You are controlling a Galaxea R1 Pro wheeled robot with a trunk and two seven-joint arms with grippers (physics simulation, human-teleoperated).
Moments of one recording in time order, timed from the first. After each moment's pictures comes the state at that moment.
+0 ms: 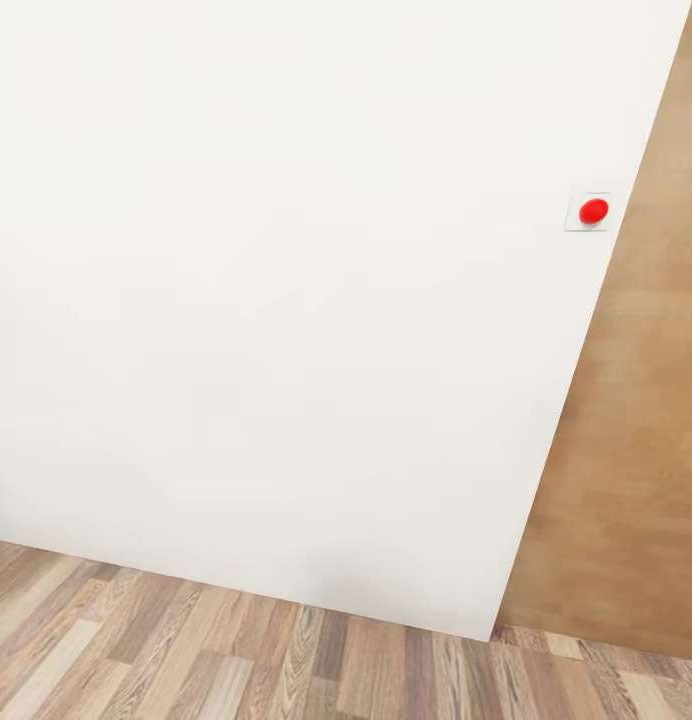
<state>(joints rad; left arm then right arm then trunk) 0.00 0.00 0.00 0.00 0.00 0.00 0.00 0.00 0.00 0.00 0.00 0.00 0.00 0.00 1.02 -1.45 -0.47</state>
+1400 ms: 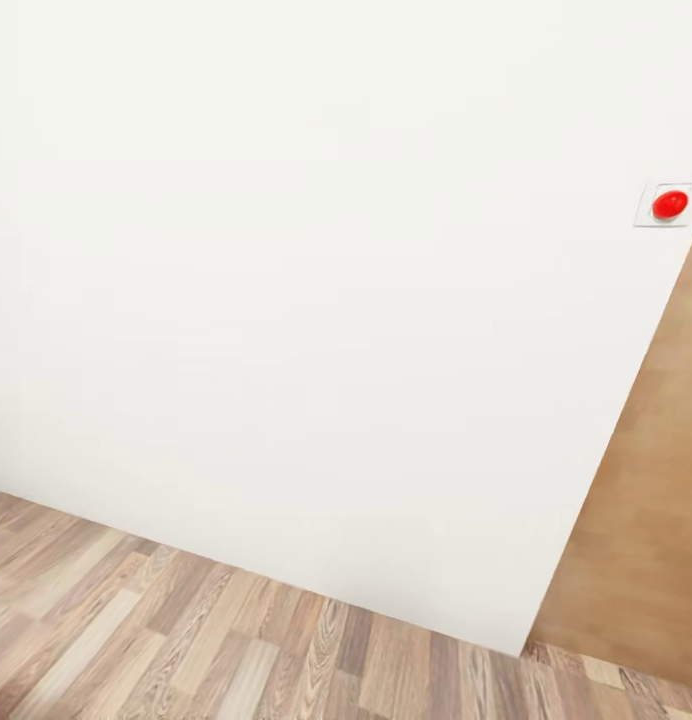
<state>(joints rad) 0.00 -0.01 0.00 0.00 0.00 0.00 0.00 0.00 0.04 0.00 0.00 -0.01 -0.04 0.00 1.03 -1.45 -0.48</state>
